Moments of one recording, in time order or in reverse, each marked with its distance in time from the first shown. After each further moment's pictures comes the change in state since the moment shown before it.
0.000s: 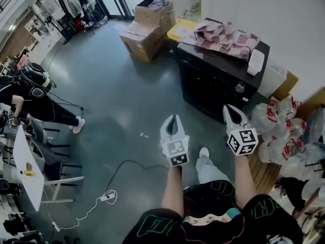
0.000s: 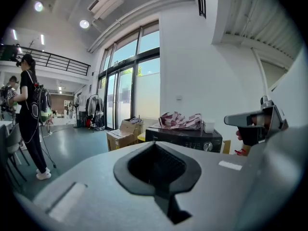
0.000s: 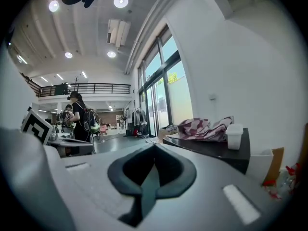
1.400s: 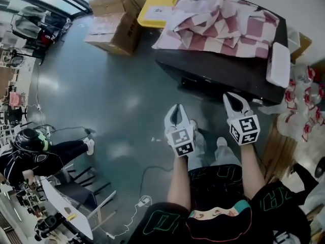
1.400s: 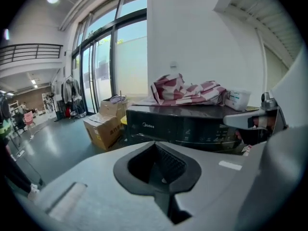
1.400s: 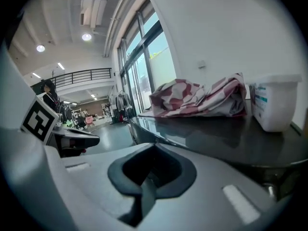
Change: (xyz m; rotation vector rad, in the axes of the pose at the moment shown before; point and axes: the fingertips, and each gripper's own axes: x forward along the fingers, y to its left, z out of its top) left arm 0.326 -0.016 -0.046 0.109 0.301 -0.181; right arm 0.240 -0.152 -0.088 0.110 0.234 -0.135
